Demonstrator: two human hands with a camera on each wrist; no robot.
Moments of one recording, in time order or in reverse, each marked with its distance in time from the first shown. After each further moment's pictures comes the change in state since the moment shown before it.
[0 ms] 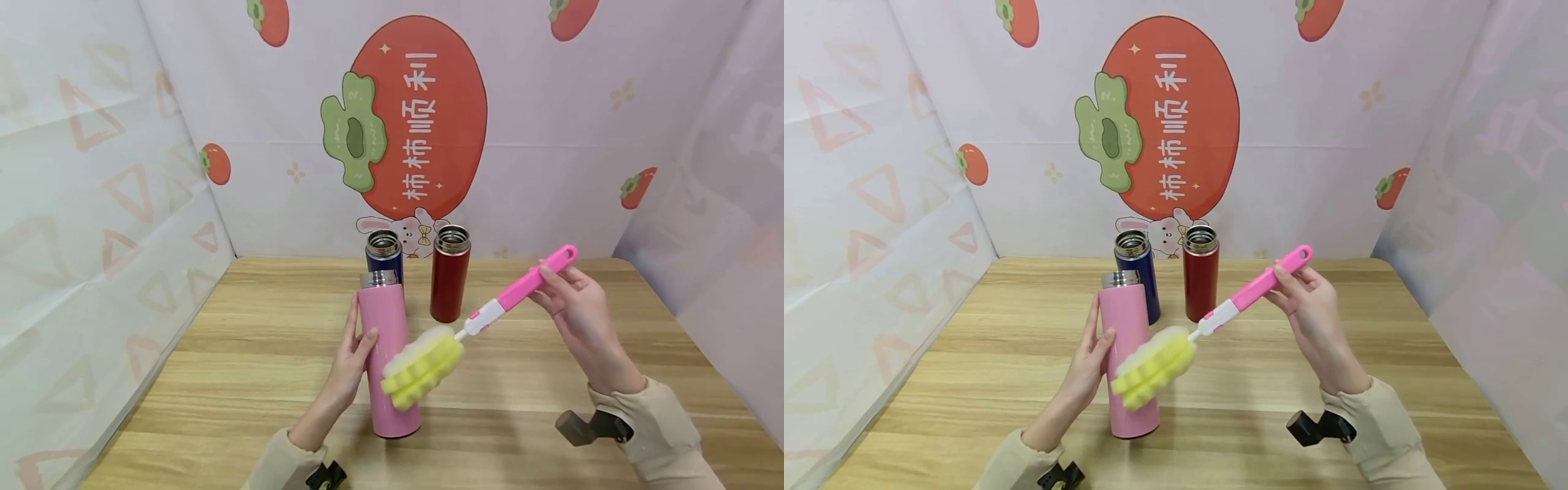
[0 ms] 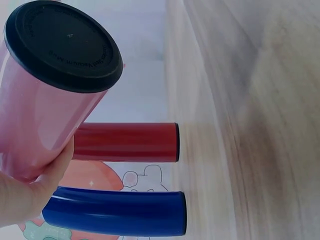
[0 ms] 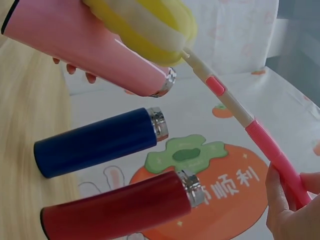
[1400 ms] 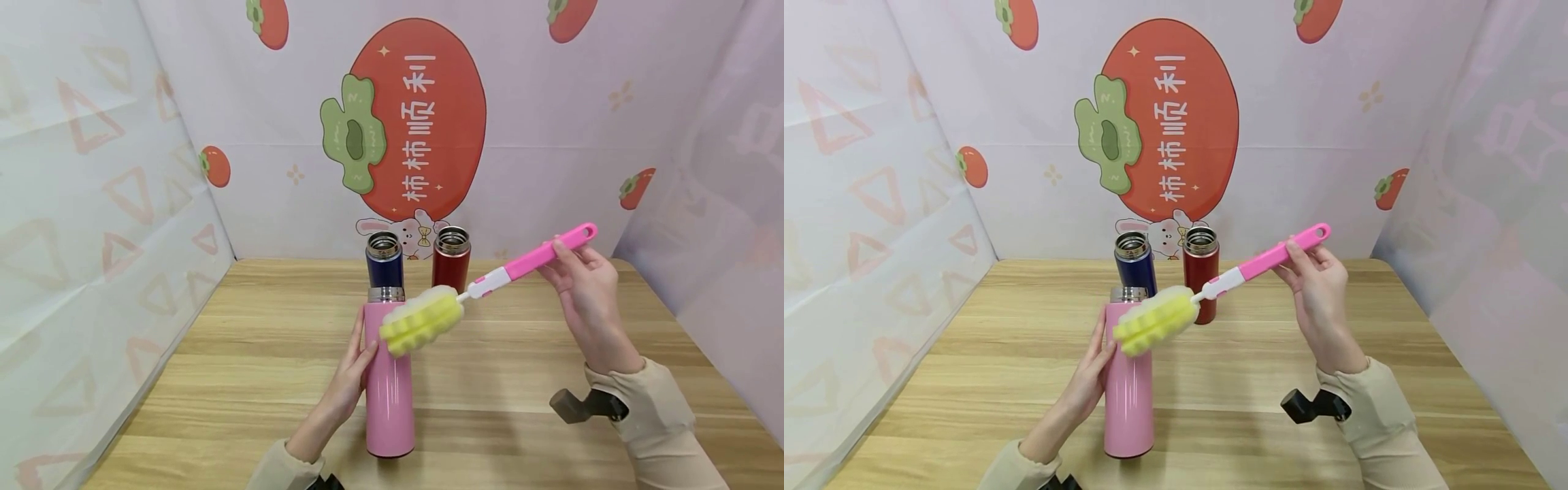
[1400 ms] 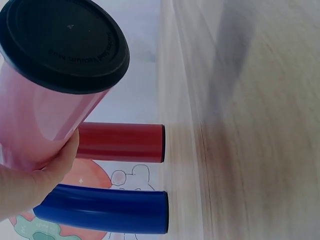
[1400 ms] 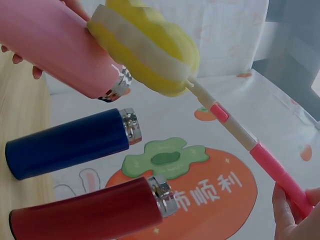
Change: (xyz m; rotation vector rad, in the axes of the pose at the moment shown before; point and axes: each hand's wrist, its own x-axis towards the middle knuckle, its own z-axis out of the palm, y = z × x) left_hand -0.008 -0.009 -0.004 -0.132 -0.174 -0.047; right_hand 0.016 -0.014 0.015 0.060 0.142 -0.153
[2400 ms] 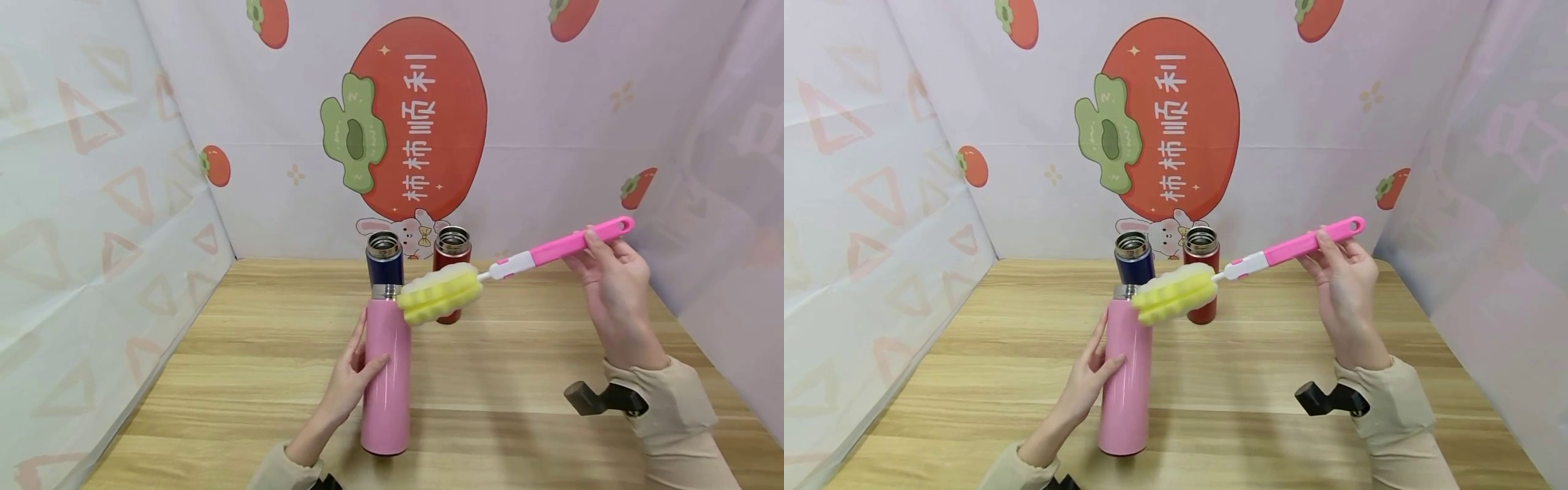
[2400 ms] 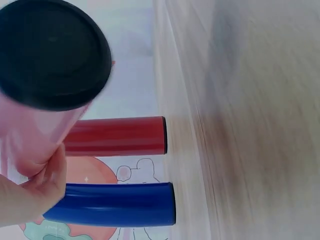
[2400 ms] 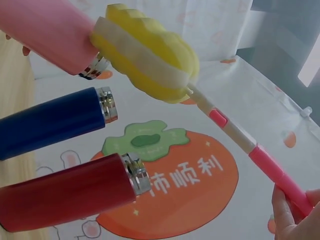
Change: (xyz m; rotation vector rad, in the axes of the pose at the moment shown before) left_hand -0.004 -0.001 0.001 0.206 0.102 0.074; right_hand 0.009 -0.020 -0.011 0.103 0.038 -0.064
